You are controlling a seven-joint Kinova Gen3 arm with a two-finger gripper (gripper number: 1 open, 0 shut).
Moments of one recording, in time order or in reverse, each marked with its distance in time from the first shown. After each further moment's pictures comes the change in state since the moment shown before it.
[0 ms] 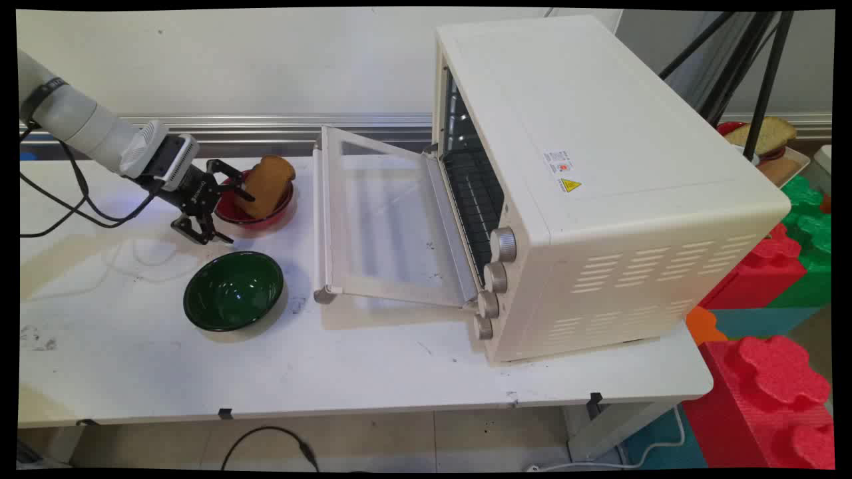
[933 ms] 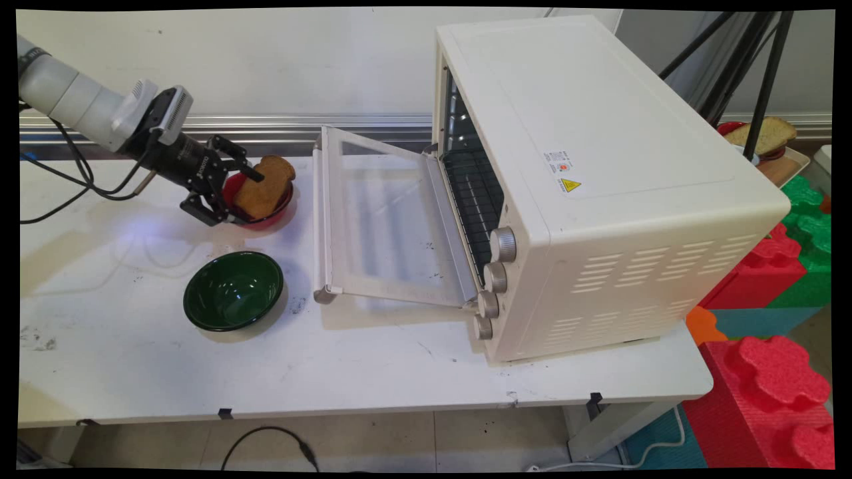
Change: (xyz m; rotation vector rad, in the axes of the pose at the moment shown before) arm 0.029 -0.014 -0.033 0.017 0.169 -0.258
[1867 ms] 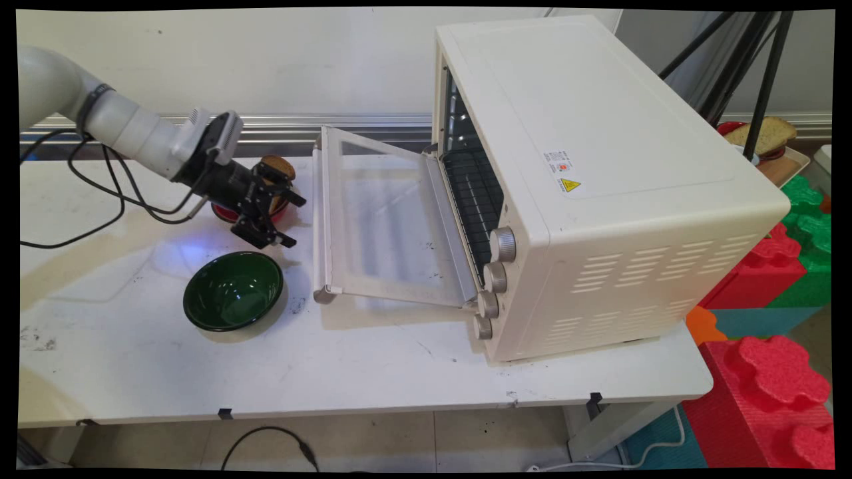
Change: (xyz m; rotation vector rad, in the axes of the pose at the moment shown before) arm 0.025 0.013 0.068 -0.049 0.075 -0.111
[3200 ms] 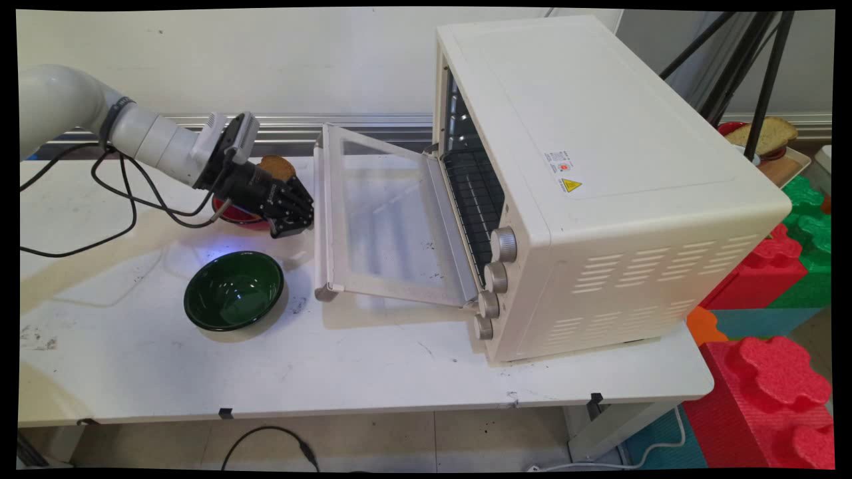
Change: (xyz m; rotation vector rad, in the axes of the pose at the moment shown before) arm 0.010 0.004 0.025 -0.010 0.115 -0.045
